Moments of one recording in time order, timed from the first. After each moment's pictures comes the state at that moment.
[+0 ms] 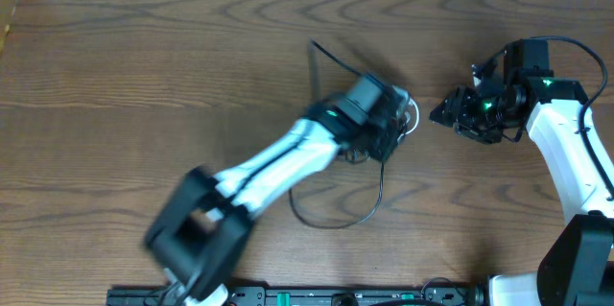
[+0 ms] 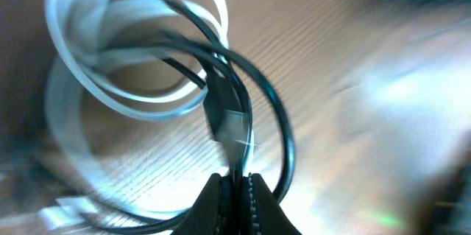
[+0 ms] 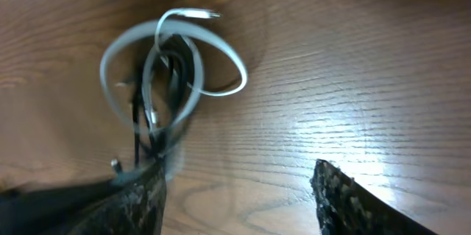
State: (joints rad) left arm -0.72 1.79 1.27 -0.44 0.38 -0.26; right arm -0.05 1.59 1.16 -0.89 -0.47 0.31
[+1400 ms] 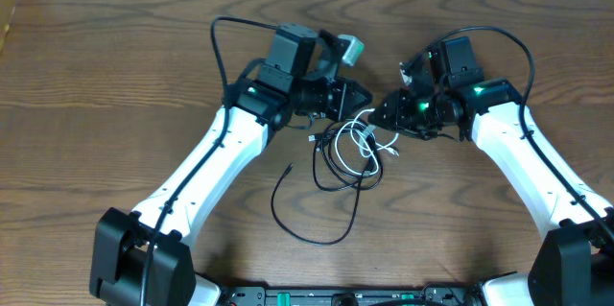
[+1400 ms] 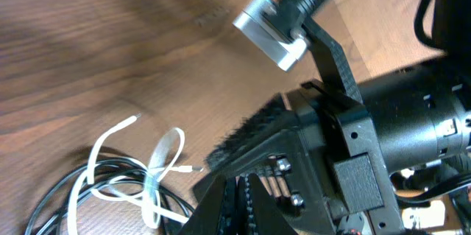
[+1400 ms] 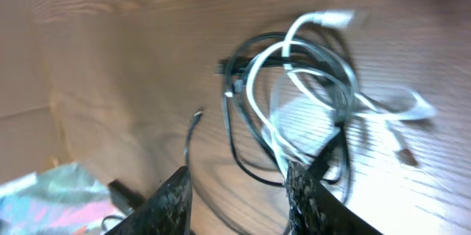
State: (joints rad) left arm -0.46 1.62 1.26 -0.42 0.70 -0.30; right arm 0.27 1.60 1.17 -0.74 -0.56 0.50
